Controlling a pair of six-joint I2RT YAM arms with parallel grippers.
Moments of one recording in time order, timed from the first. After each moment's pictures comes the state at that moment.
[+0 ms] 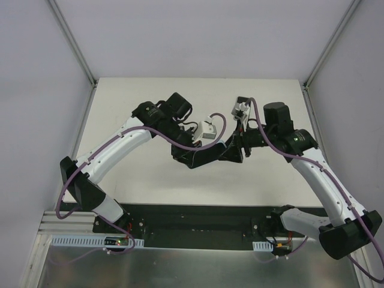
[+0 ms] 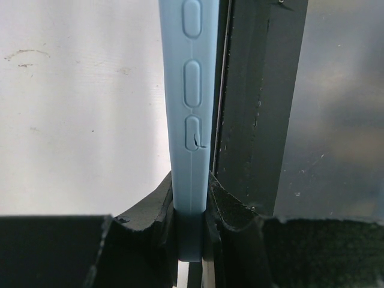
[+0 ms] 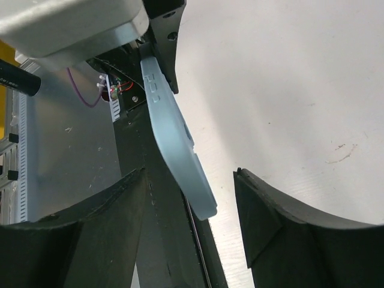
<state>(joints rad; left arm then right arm) -0.77 1.54 1.62 -1.20 0.62 0.47 0.44 1.11 1.16 -0.73 -0.92 -0.11</state>
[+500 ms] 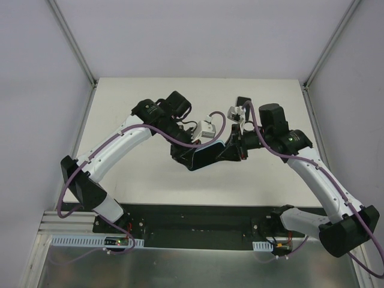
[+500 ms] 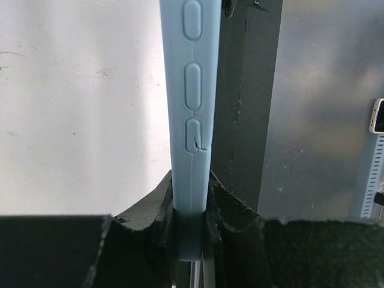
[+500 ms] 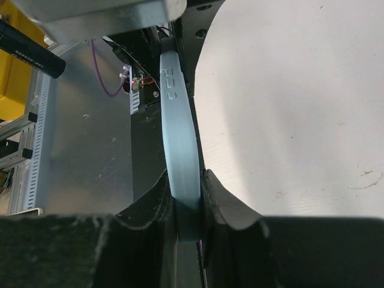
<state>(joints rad) -0.76 1.56 1.65 -1.26 0.69 0.47 0.47 1.14 1.12 -0.66 -1.03 -0.14</state>
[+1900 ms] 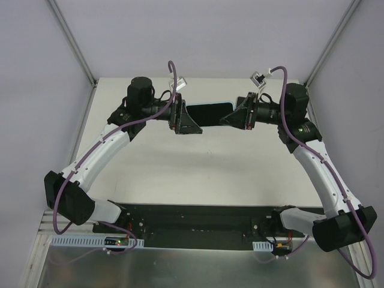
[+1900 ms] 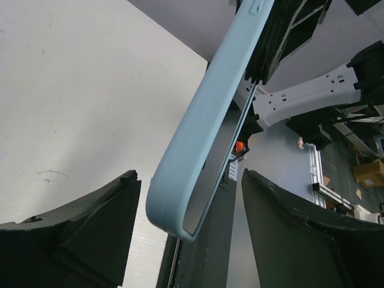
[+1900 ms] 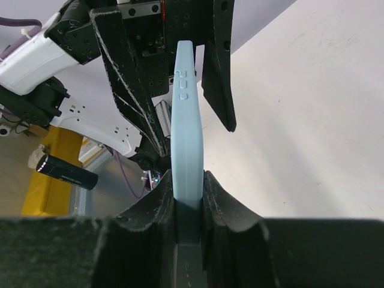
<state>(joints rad) -0.48 1.37 1.31 -0.22 0.99 -0.38 0.31 1.18 1.24 -0.24 -1.03 0.45</state>
